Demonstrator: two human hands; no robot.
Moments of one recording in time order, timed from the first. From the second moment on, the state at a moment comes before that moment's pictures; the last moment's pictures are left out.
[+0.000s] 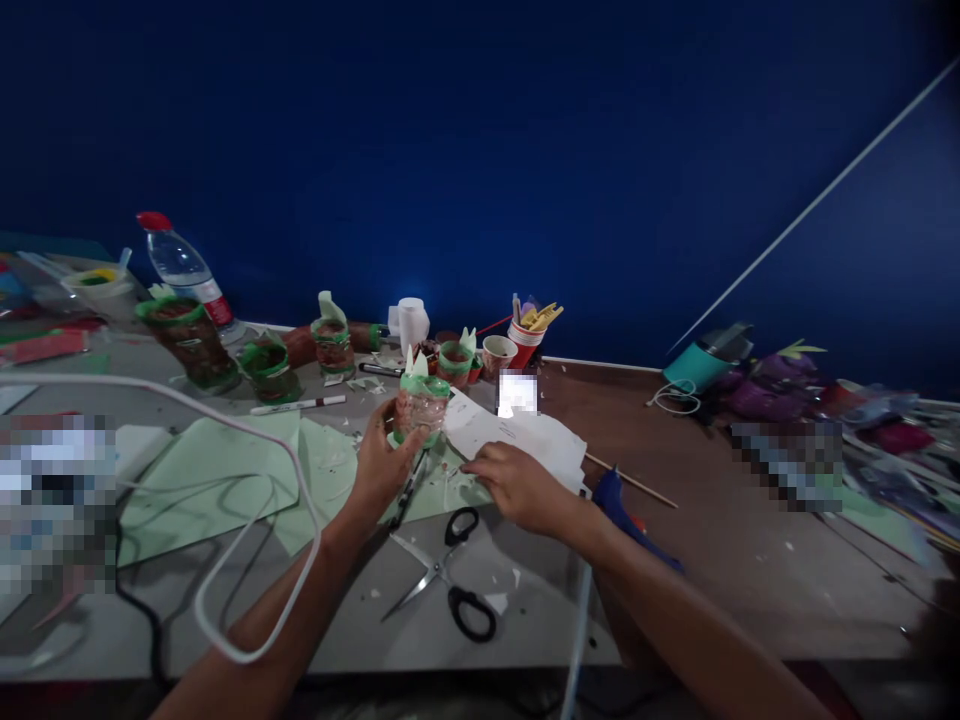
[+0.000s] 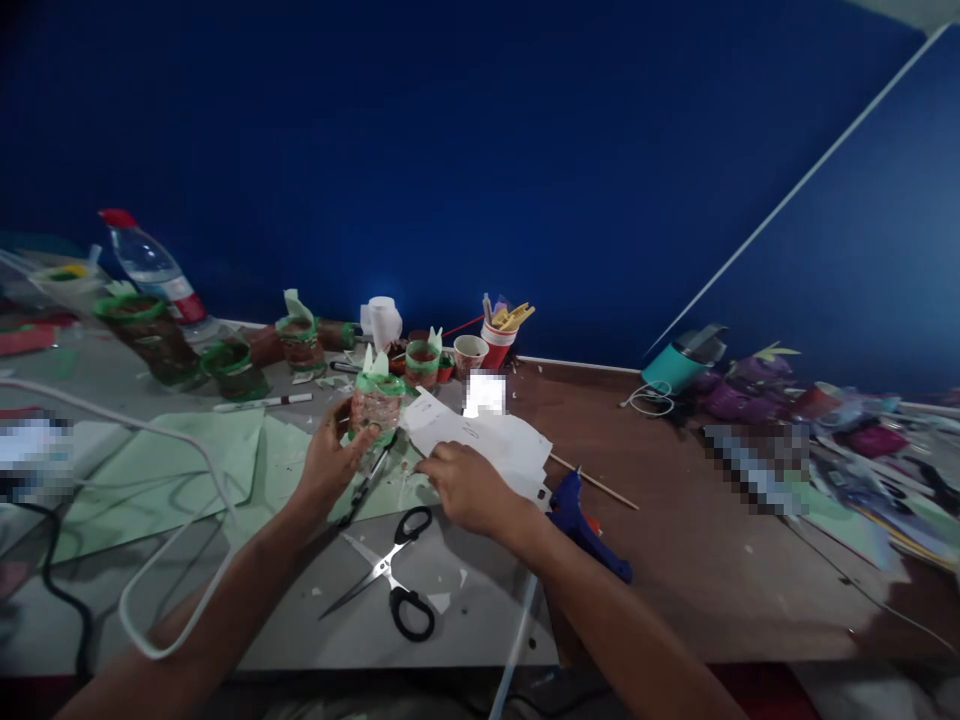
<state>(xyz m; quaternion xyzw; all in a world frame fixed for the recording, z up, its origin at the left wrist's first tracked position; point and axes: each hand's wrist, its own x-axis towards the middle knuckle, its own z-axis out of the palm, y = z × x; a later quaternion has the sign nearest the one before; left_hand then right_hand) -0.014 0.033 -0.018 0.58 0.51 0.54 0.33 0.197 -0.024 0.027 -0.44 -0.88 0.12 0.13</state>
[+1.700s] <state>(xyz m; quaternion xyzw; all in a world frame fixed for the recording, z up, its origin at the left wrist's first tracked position) -0.010 0.033 -0.034 0.60 0.54 0.53 0.27 0.118 0.023 0.023 -0.55 -0.52 0.34 0.56</state>
